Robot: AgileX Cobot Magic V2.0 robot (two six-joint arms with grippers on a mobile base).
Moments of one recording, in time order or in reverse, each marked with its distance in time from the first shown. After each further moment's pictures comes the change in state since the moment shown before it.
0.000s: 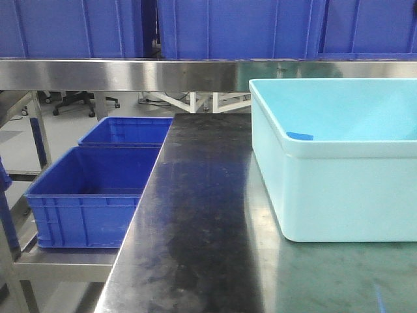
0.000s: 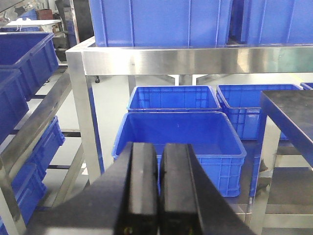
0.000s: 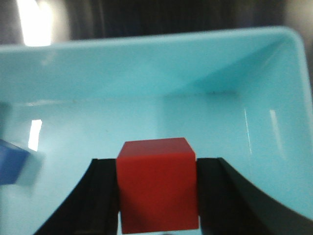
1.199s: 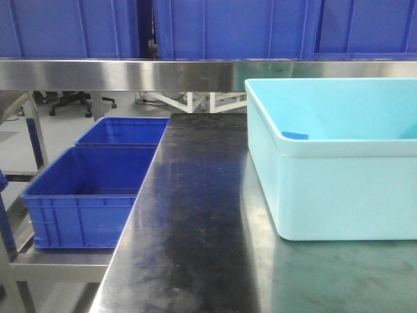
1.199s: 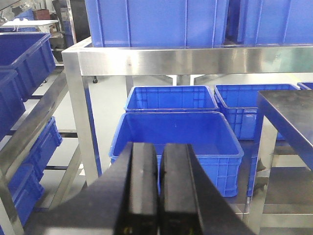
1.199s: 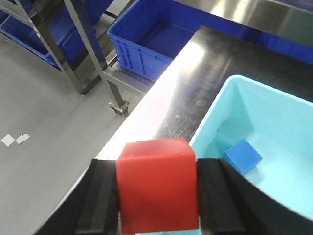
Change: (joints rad) left arm 0.000 0.000 0.000 0.000 0.000 0.000; right arm 0.596 -0.216 0.000 0.022 -0.004 0.000
